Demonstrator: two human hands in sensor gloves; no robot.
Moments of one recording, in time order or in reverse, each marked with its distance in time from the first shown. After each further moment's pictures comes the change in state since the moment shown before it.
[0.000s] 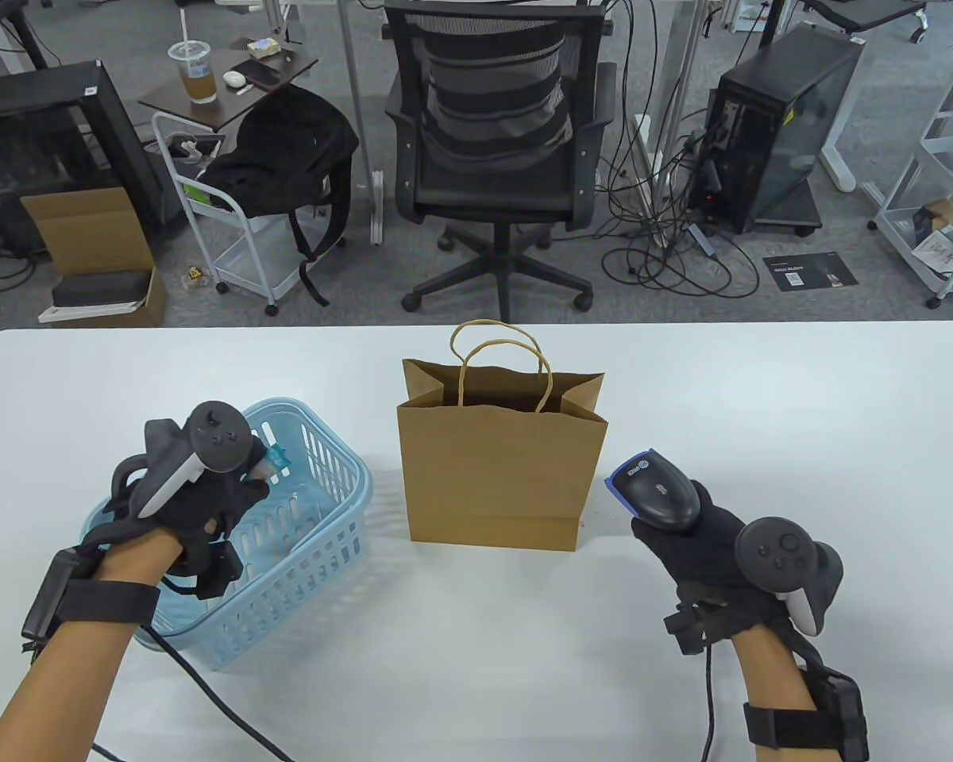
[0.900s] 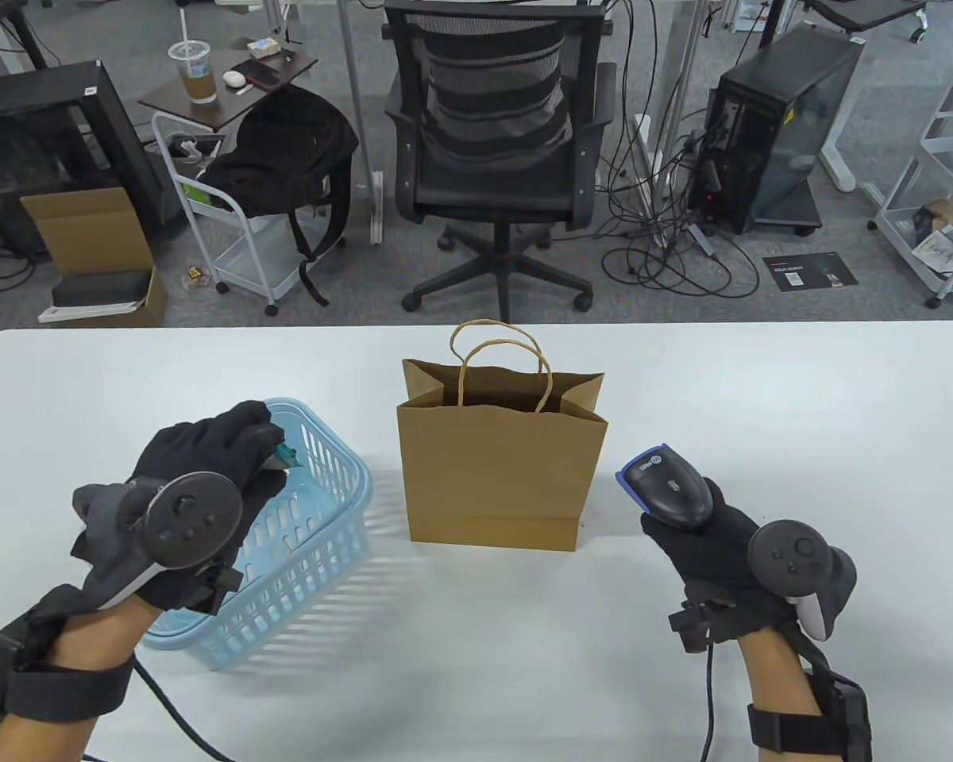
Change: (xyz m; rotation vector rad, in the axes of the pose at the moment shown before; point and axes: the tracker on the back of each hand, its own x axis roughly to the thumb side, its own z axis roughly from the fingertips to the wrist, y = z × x) left_hand 0.067 0.085 0.129 0.570 -0.353 -0.103; right_hand -0.001 -0.009 0.002 -0.043 0.003 -0.029
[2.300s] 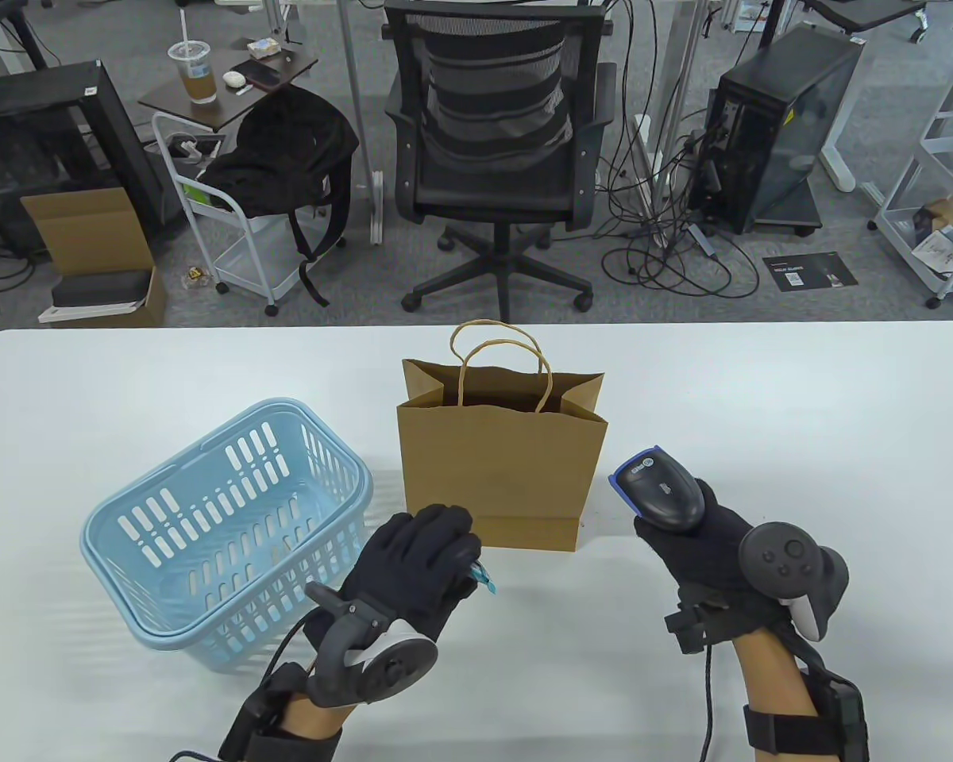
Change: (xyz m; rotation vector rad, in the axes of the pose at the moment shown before) left_hand 0.140 -0.118 0.064 0.190 -0.262 0.220; right_hand 0.006 0.003 0.001 -0.001 -0.025 0.034
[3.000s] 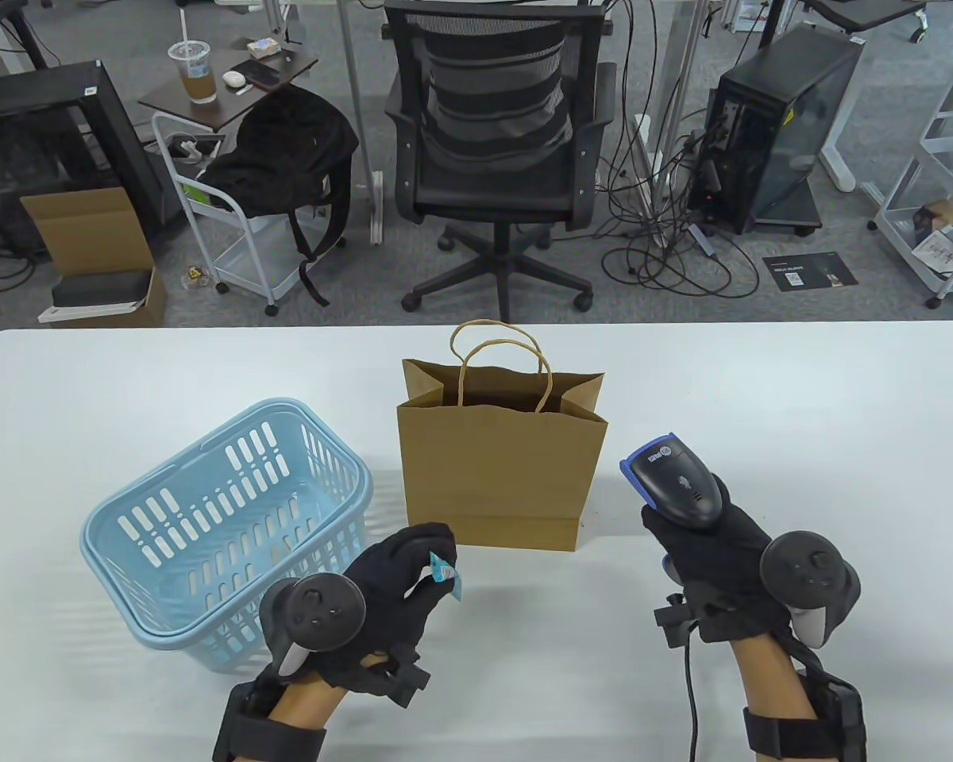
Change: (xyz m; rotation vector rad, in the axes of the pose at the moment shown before) left_hand -0.057 -0.031 0.017 -0.169 0.307 0.619; right_hand 0.016 -0.013 0.005 -0.122 -0.036 -0.256
